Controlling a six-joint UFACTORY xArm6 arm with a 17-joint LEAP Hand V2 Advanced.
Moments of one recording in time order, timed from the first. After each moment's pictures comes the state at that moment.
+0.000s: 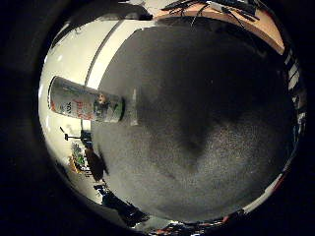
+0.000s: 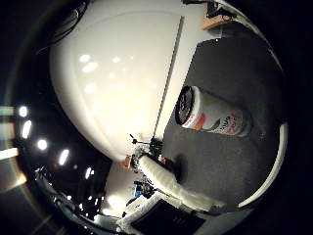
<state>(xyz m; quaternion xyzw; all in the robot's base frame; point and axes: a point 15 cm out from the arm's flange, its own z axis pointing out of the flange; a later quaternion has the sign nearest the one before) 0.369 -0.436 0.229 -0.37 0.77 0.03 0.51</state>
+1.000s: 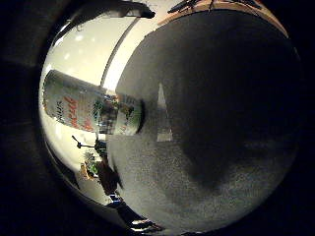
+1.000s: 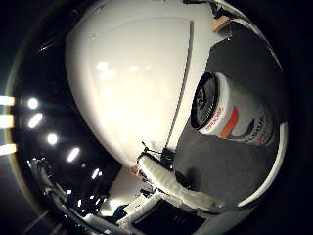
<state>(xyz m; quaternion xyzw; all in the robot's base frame) 0.397 -0.404 0.208 -0.33 0.74 0.03 0.59</state>
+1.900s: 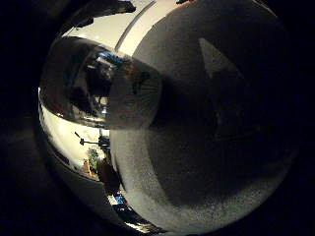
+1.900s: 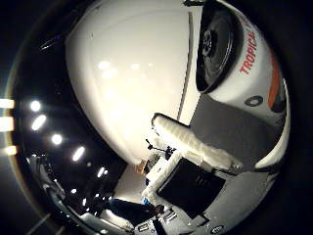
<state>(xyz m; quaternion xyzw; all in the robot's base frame) 0.423 -0.364 0.198 -0.34 0.72 0.06 0.60</state>
